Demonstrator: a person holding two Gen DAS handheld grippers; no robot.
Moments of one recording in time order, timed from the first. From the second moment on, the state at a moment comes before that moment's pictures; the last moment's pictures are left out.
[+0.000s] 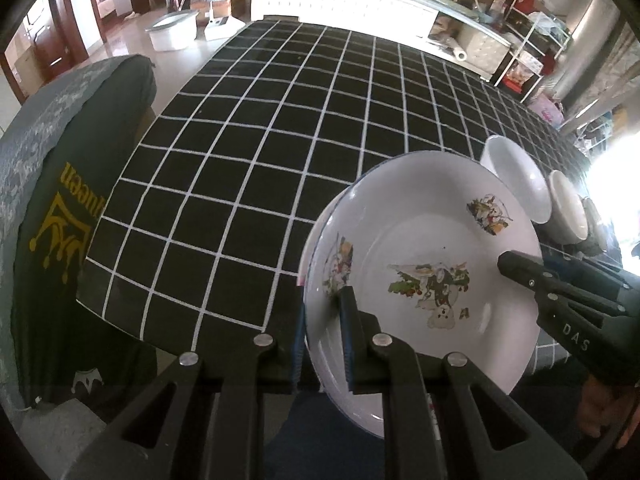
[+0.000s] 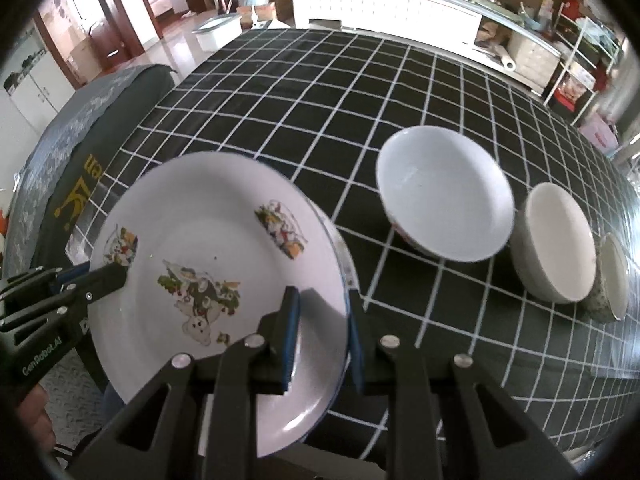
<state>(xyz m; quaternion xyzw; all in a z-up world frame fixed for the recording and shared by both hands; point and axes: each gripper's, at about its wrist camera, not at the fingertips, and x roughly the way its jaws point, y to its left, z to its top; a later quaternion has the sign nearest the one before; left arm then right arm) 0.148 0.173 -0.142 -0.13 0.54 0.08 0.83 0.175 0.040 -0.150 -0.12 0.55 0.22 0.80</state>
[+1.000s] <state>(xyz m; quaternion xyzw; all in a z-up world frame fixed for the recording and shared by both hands) 0.166 0.174 -0.164 -0.12 0.56 0.08 0.82 0.178 0.041 -0.166 -0.10 0.56 0.23 0.79</state>
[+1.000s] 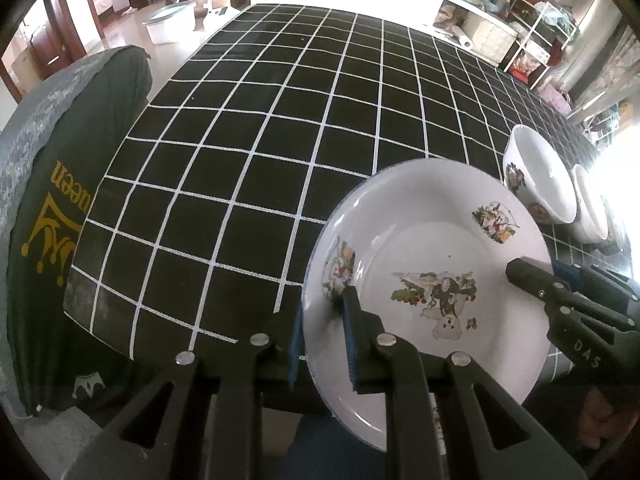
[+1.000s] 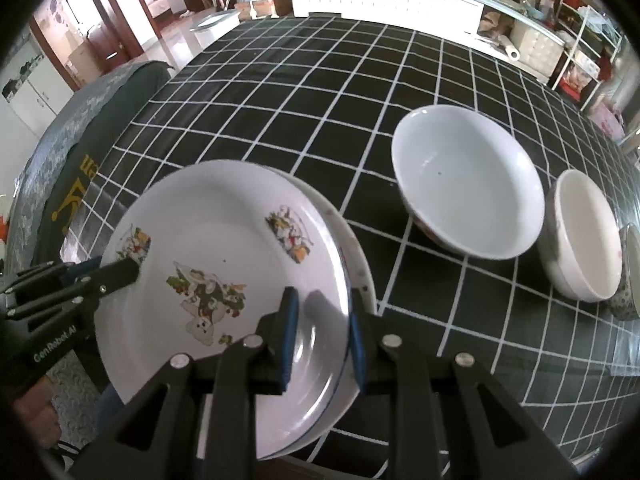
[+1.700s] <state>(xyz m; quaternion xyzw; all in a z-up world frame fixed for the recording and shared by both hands) 0.146 0.165 -0.128 -0.12 0.53 0.09 0.84 0.168 0.010 -0.129 -0.06 0.53 0.23 0.81</state>
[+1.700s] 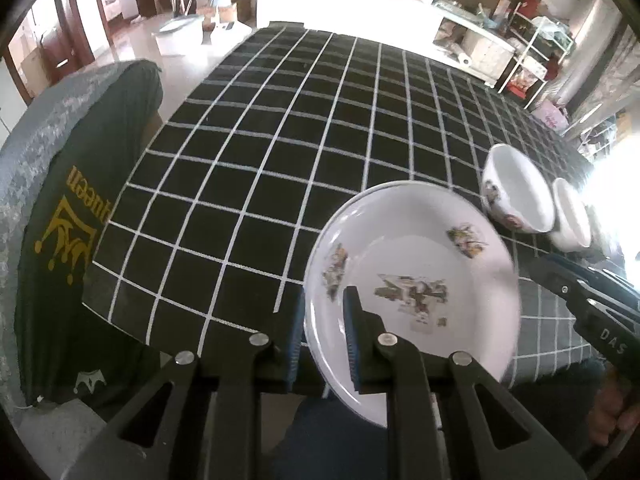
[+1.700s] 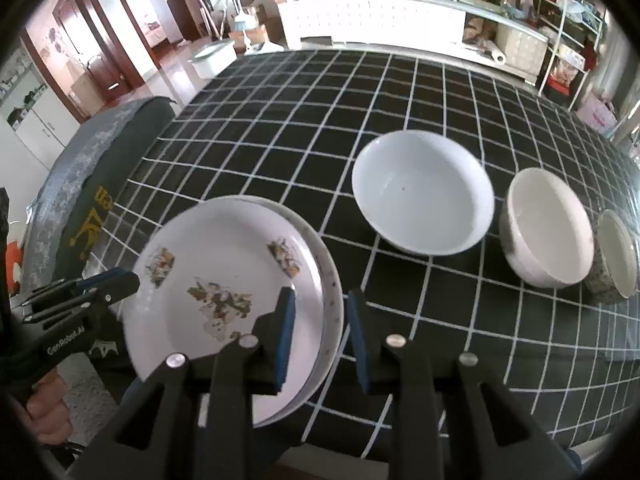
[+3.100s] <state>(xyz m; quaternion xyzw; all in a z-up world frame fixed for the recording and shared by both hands) 0.228 0.061 -0.033 -0.13 0.52 -0.05 0.84 0.222 -0.079 -0.052 0.05 0.54 0.21 0.82</state>
